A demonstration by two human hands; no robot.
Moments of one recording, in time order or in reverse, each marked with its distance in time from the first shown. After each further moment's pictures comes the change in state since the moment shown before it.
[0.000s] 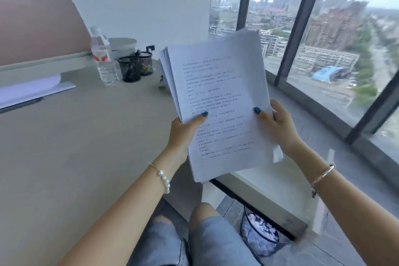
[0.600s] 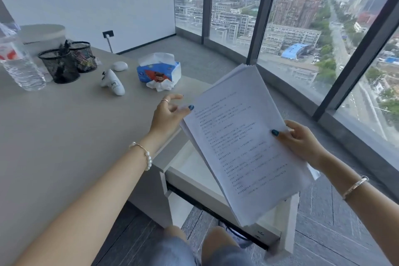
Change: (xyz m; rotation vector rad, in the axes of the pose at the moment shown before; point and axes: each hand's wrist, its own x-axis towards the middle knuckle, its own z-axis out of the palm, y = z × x) left_hand 0.125 -0.051 0.081 0.457 -0.132 0.095; right_hand 0.024 0.090 -0.151 -0.195 -0.046 0.309
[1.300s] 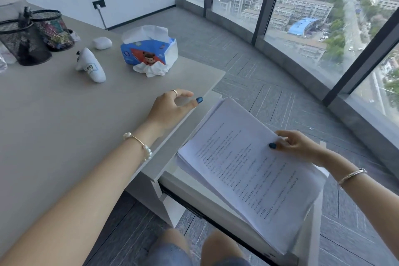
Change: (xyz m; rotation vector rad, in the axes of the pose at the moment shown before) left_hand 0.065 -0.037 0.022 0.374 -0.113 0.031; right_hand 0.090 0.077 0.007 -0.238 -0.323 0.162
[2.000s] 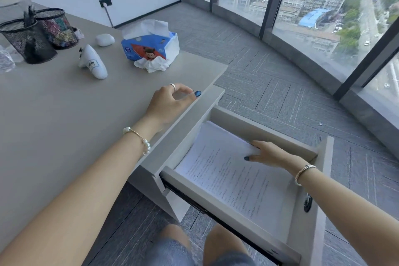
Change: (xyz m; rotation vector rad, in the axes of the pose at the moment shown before) left_hand 0.003 -0.003 0.004 -0.026 0.065 -0.009; right_hand 0.067 0.045 0.071 -0.522 -0.089 0.010
